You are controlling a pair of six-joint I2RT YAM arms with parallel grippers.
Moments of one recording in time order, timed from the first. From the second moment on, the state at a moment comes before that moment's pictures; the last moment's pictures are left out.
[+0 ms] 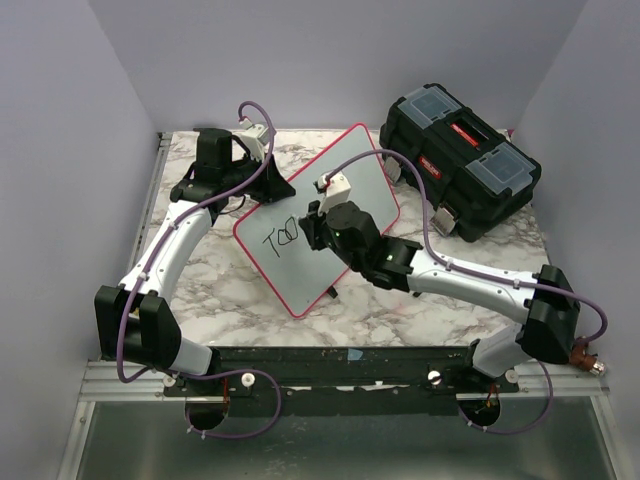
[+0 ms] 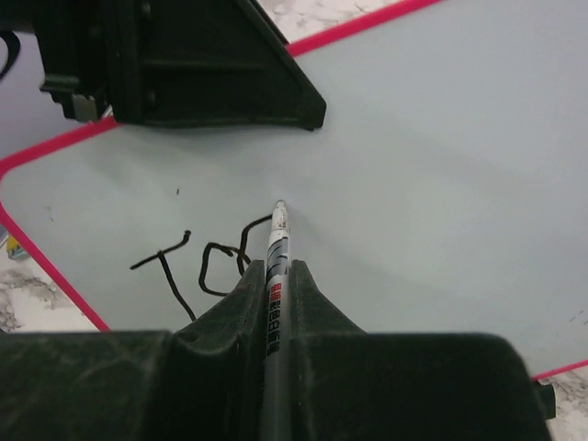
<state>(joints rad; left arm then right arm) -0.22 1.43 1.28 -0.37 0.71 -0.14 1.06 1.50 1.17 0.02 0.44 0.33</state>
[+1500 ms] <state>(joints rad) -0.22 1.43 1.28 -0.38 0.69 -0.14 1.06 1.46 1.06 0.06 0.45 0.39</state>
